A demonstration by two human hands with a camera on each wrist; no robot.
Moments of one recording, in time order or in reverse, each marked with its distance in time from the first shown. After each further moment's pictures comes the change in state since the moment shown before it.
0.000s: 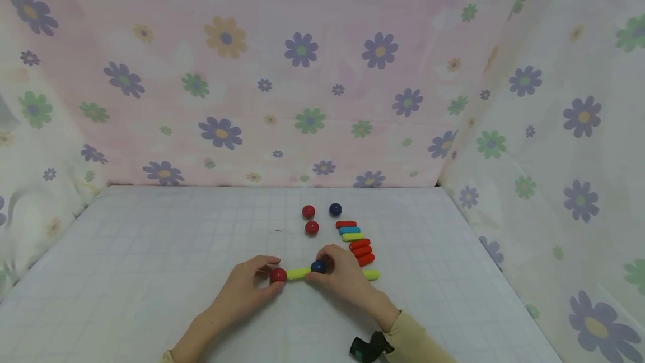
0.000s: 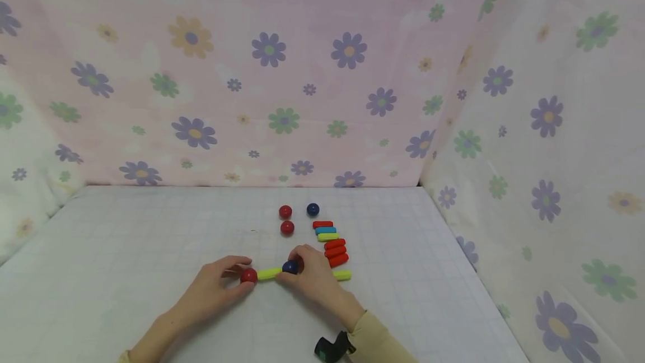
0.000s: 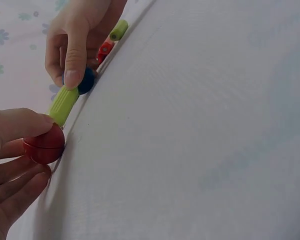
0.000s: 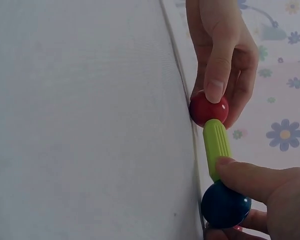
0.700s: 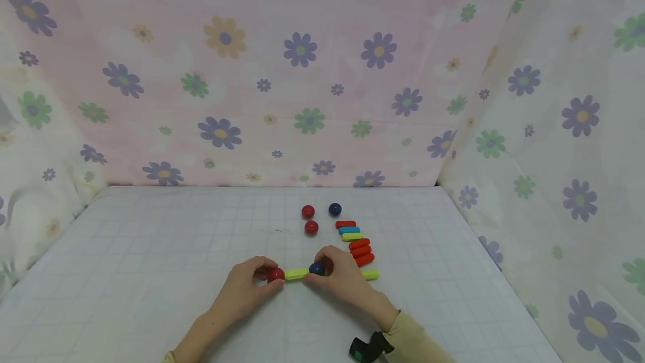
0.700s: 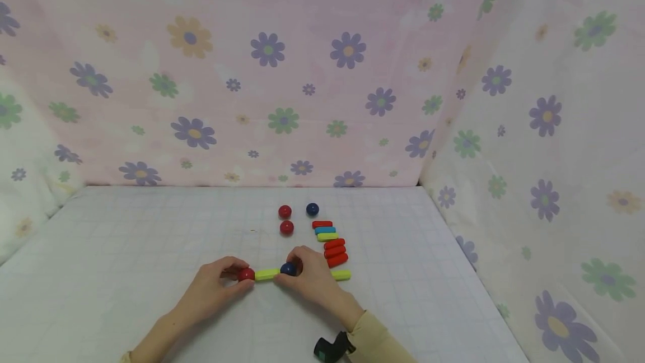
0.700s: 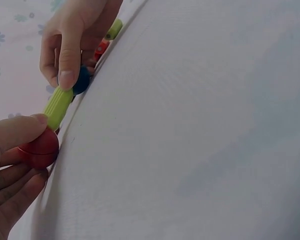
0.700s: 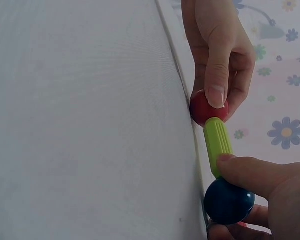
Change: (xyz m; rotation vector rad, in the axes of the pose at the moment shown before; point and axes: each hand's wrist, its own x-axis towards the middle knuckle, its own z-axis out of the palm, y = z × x) left_hand 0.000 0.001 0.005 -0.038 0.053 -0.014; right_hand -0.002 0.001 0.002 0.045 -0.028 -0.009
